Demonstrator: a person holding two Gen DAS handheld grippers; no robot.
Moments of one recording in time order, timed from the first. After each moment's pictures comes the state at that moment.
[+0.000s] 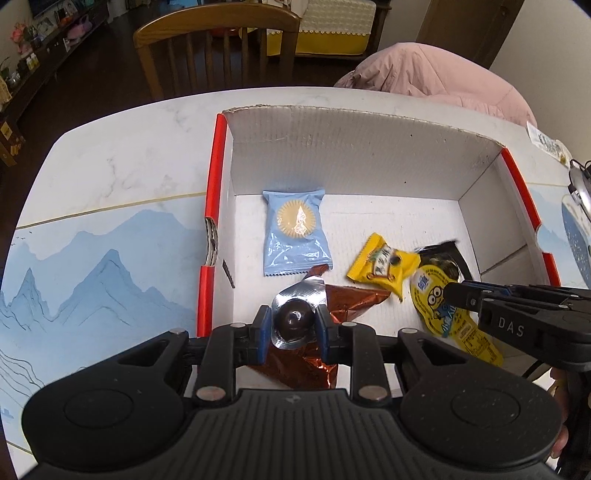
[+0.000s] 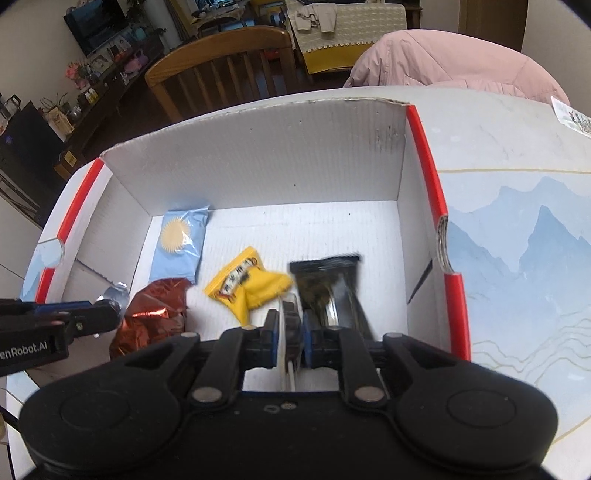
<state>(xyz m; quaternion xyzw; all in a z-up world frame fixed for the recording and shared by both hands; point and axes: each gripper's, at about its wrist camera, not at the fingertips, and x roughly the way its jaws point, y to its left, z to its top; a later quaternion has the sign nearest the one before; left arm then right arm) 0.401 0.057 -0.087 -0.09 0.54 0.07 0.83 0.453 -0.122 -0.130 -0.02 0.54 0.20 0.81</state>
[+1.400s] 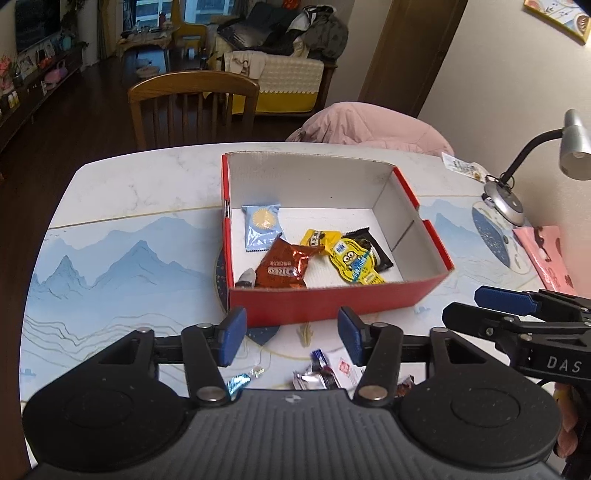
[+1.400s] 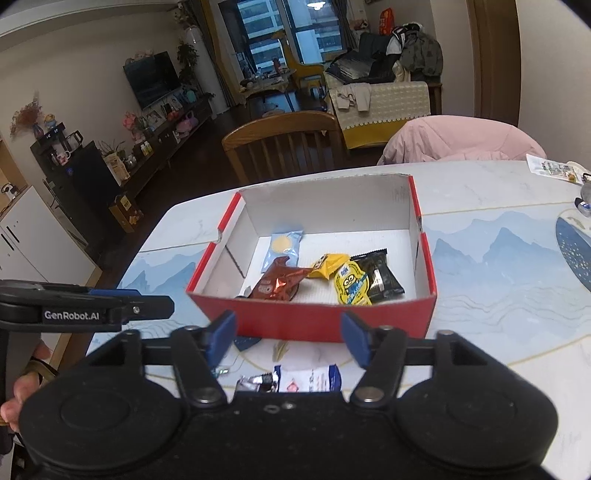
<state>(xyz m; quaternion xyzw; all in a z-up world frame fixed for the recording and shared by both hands) 0.246 0.051 0.005 -0.11 0.44 0.00 0.89 0.285 -0.160 -0.009 0.01 0.42 0.26 0.87</state>
